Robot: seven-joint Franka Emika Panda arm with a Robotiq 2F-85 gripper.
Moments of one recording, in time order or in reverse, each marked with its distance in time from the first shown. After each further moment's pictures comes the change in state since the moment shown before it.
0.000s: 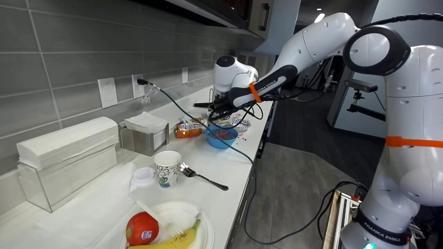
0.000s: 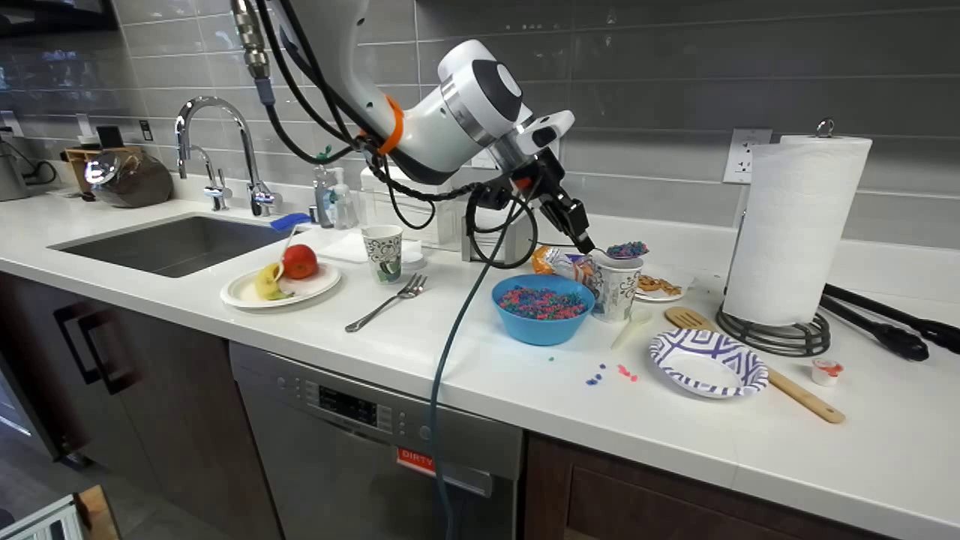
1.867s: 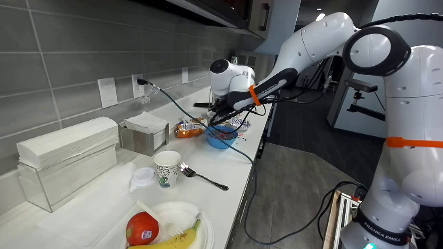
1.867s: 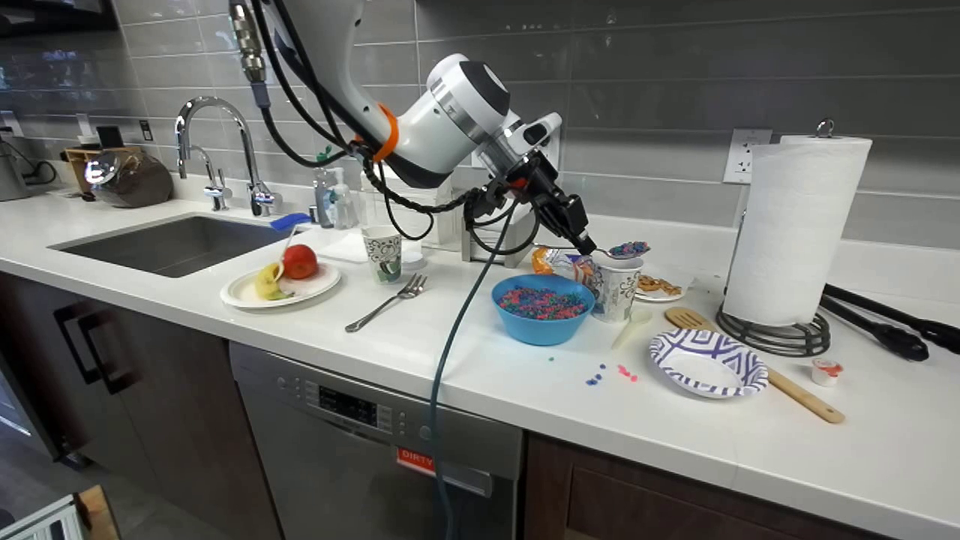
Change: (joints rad) arm 0.034 0.007 0.003 0.011 -0.137 -0.120 -0.021
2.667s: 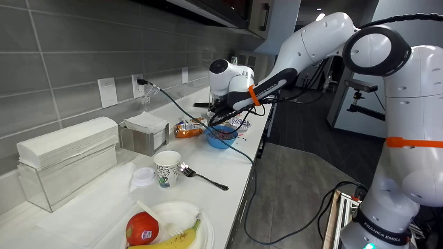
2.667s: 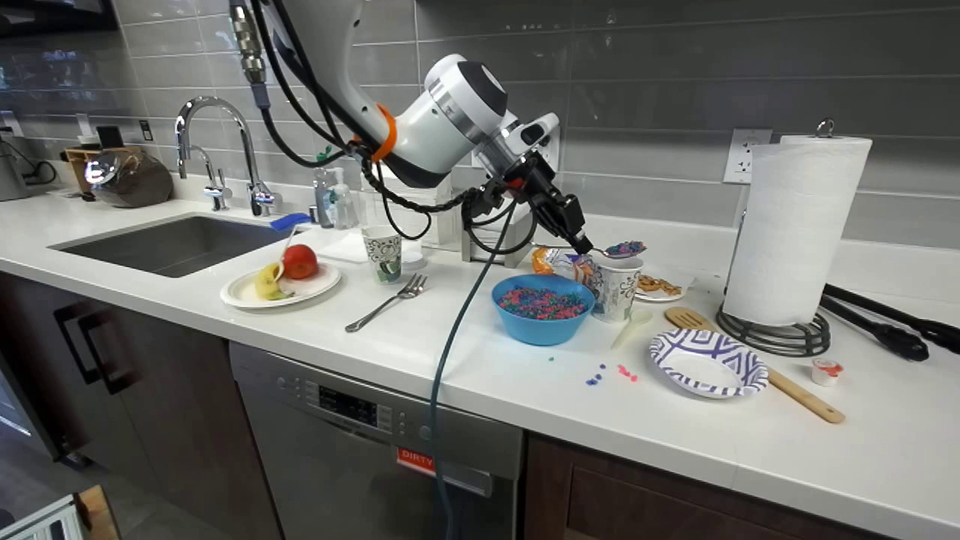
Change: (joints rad) arm -0.001 0.001 0.010 0.000 0.000 0.000 0.000
